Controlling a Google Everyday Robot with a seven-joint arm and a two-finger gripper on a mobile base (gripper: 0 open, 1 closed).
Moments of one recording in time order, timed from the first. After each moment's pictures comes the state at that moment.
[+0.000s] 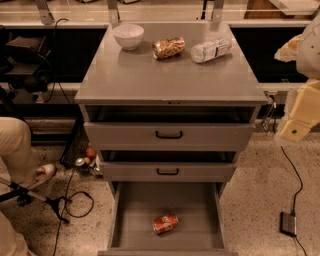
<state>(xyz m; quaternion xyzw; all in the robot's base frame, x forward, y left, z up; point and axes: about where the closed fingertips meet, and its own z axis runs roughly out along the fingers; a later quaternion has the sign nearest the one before) 0.438 -0.212 0.993 -0.60 0.78 -0.05 0.18</state>
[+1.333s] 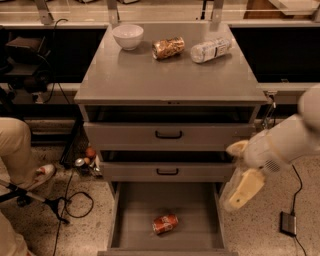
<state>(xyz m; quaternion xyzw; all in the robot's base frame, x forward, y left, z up) 0.428 -0.174 0.756 -0.56 0.78 0.21 0.19</state>
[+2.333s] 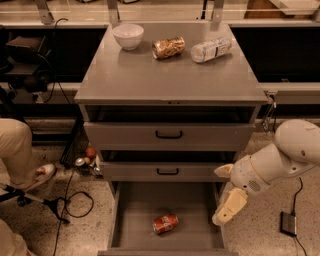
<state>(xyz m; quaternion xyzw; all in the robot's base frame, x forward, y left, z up) 0.423 -0.158 0.662 -0.53 0.78 0.29 0.17</state>
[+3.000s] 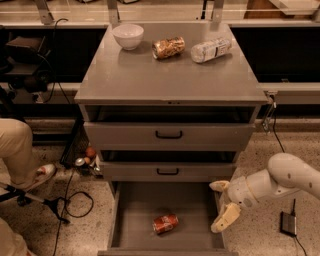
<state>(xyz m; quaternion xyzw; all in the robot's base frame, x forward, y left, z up) 0.444 -0.174 0.541 -0.52 0.75 0.36 0.22</state>
